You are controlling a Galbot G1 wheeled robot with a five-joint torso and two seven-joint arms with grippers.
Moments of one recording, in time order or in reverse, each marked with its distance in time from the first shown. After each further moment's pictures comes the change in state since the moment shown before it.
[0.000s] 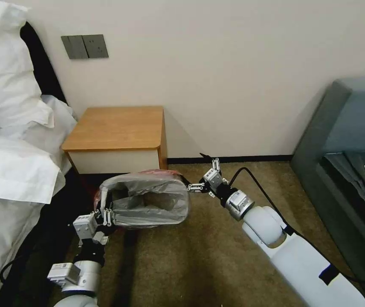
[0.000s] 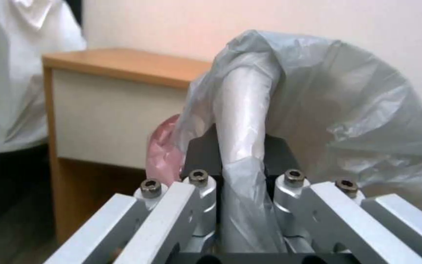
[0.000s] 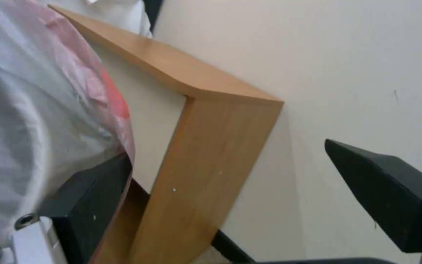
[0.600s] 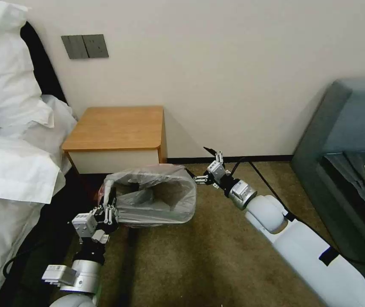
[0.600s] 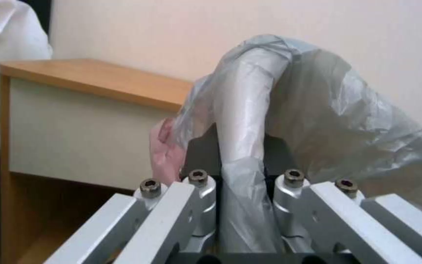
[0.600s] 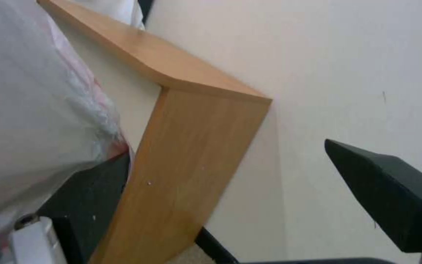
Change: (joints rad) left arm -0.009 0.012 -0.016 0.012 -0.120 -0.053 0.115; right arm 0.092 -0.056 -0.040 -0.072 0.046 0.032 0.000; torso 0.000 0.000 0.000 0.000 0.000
